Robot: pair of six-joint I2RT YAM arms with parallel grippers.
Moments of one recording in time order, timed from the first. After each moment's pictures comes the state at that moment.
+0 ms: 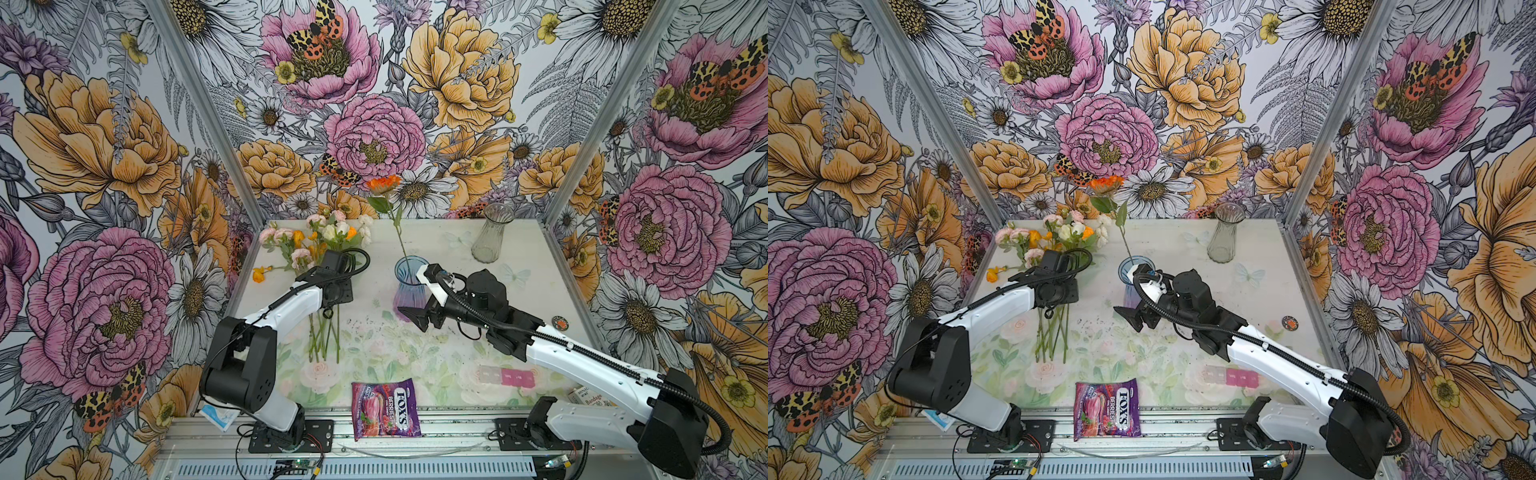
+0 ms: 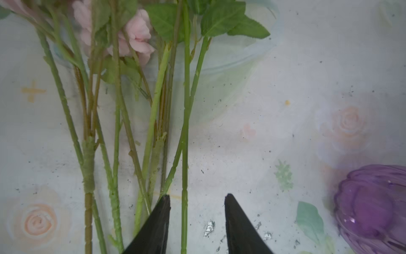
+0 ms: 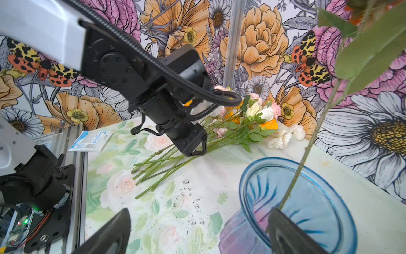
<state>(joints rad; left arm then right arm) -0.31 1.61 1.04 -0.51 -0.16 -0.40 0.78 1.18 0.84 0.07 -0.28 -0.10</state>
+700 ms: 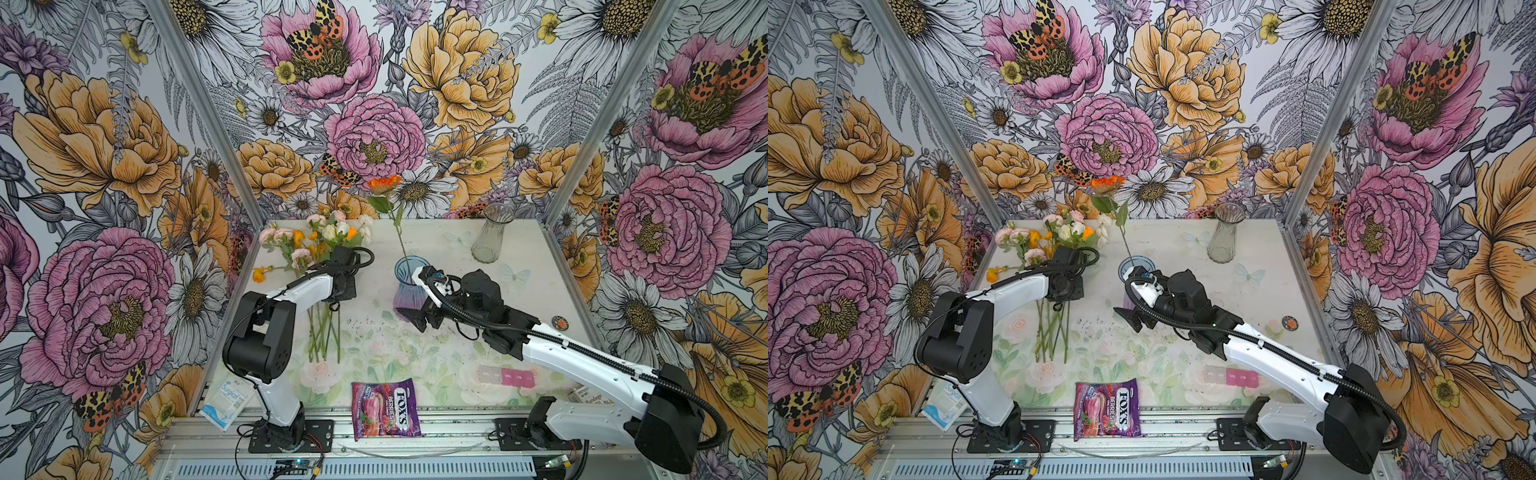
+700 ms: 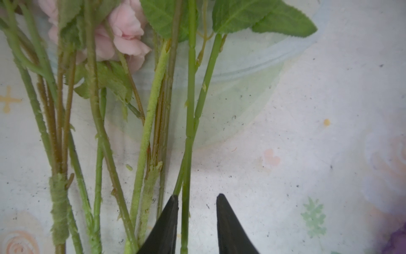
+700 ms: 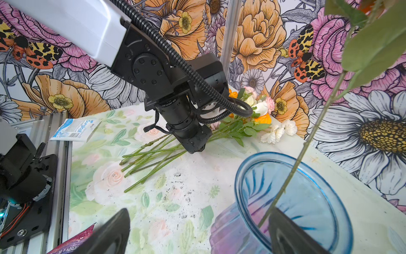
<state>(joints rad) -0.31 1.75 1.13 -0.52 -0.21 -0.42 0.78 1.20 0.85 0.03 -0.23 -0.15</state>
